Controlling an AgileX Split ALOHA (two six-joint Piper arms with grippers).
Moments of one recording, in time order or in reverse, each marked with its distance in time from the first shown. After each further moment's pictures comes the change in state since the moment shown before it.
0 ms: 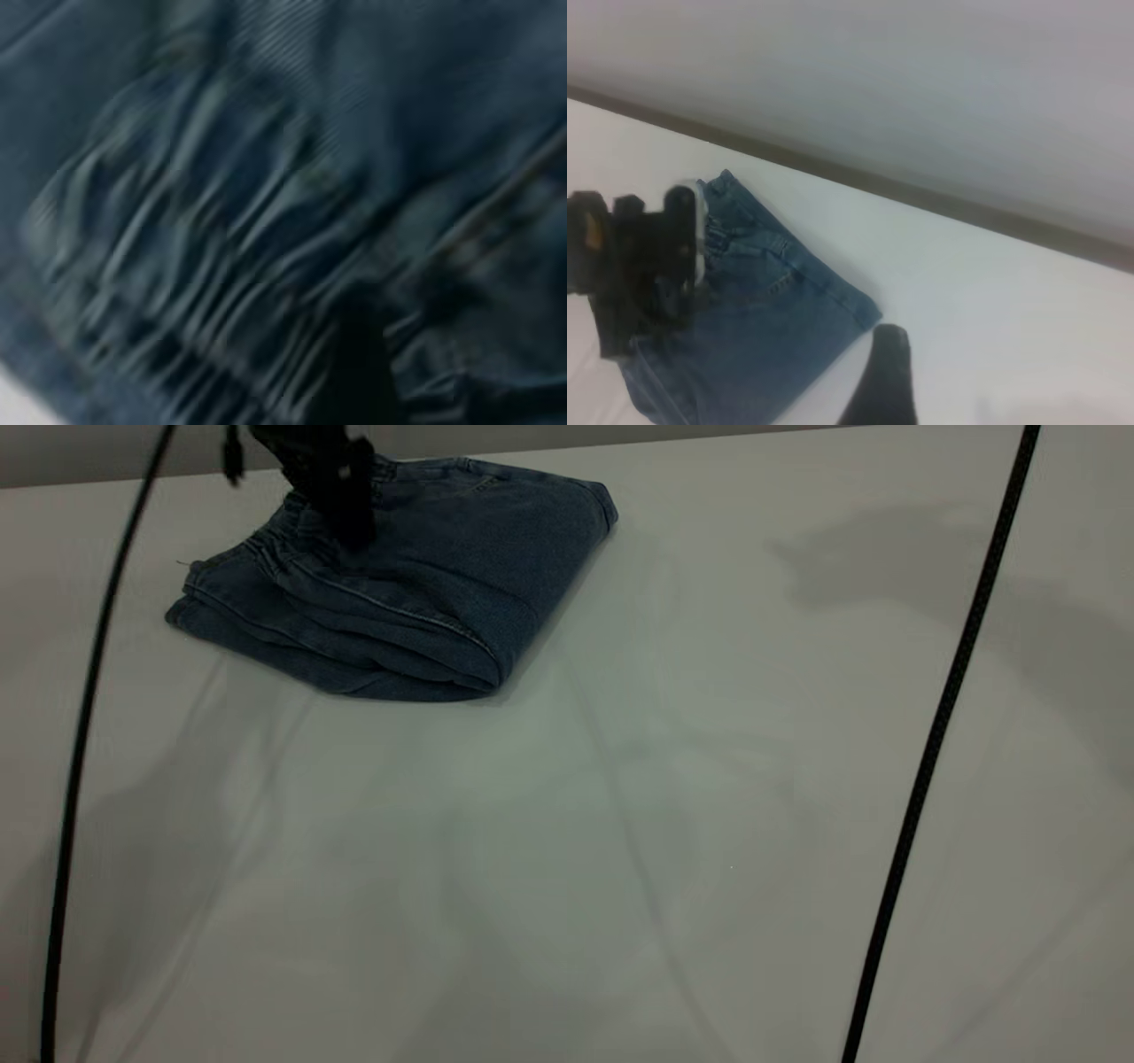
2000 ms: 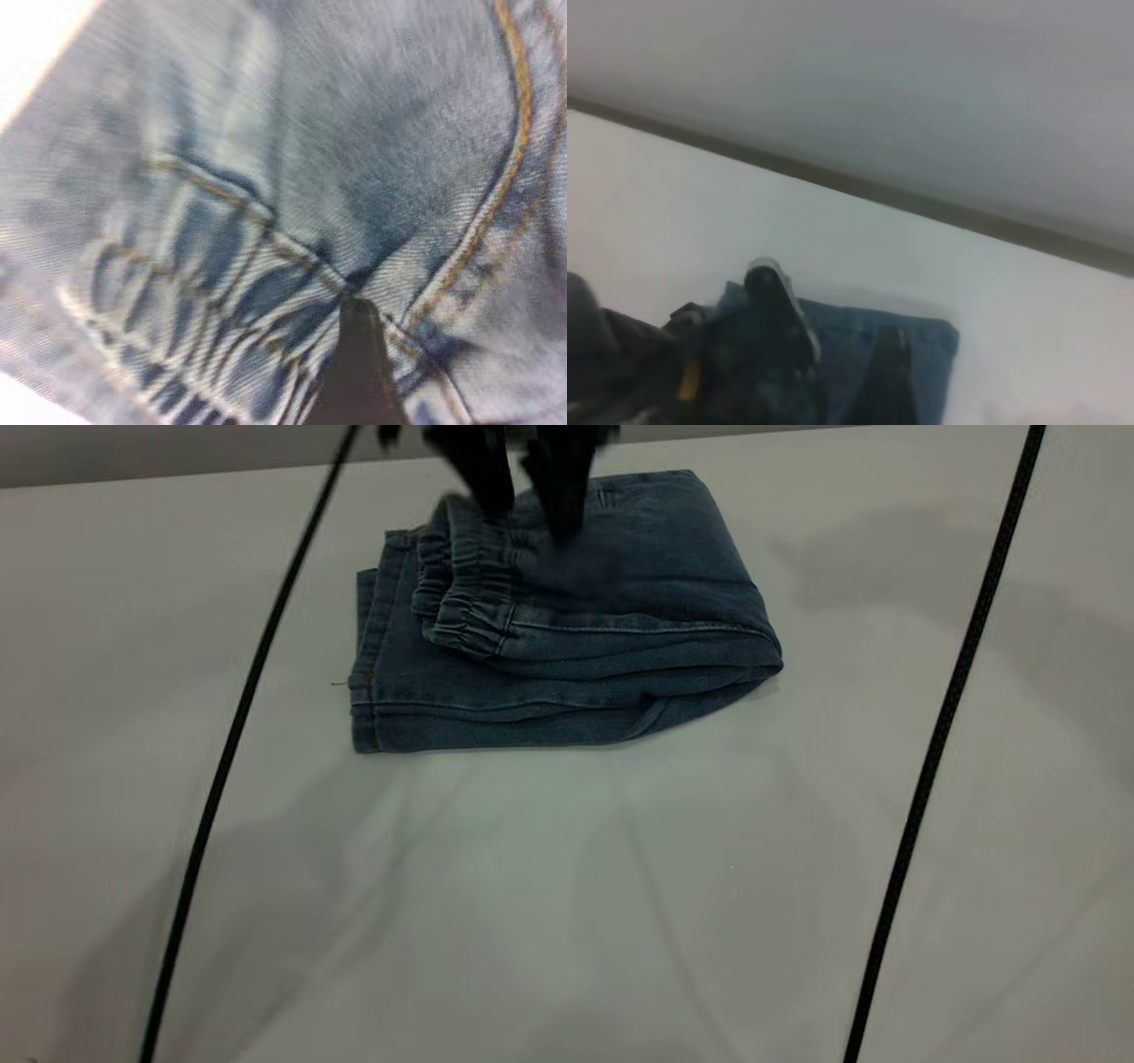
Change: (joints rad) left arm -0.279 -0.068 -0.005 0.016 0.007 -0.660; right arm -0.001 -0.026 0.001 0.004 -0.003 0.024
